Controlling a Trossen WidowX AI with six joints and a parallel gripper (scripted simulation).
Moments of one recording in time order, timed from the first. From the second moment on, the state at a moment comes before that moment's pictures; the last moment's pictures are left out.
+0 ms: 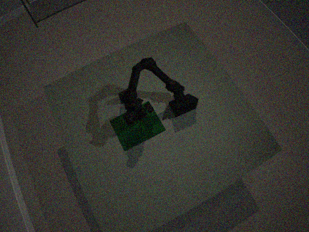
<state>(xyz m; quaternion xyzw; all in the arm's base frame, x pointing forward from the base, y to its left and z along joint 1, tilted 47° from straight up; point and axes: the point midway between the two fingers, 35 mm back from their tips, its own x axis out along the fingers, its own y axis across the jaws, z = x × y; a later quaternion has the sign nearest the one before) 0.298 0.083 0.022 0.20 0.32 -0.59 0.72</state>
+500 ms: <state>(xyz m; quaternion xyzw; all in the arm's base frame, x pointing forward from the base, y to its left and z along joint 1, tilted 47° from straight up) 0.302 0.070 0.035 0.38 0.16 -0.65 0.64</state>
